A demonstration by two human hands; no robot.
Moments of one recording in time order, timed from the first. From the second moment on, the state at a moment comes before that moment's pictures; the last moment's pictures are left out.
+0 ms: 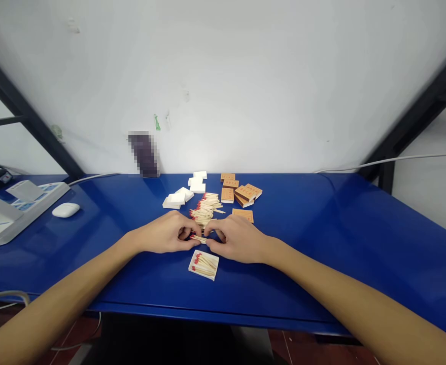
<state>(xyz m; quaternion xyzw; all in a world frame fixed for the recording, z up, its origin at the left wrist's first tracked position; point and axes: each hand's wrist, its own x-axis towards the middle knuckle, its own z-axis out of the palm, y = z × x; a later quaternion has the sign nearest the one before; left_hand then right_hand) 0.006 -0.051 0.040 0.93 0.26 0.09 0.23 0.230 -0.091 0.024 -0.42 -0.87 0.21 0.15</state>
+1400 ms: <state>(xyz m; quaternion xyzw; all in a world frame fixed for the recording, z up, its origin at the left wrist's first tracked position) 0.011 -0.051 0.032 0.93 0.27 0.12 0.22 0.226 -0.086 0.014 -0.45 -0.84 0.24 0.19</state>
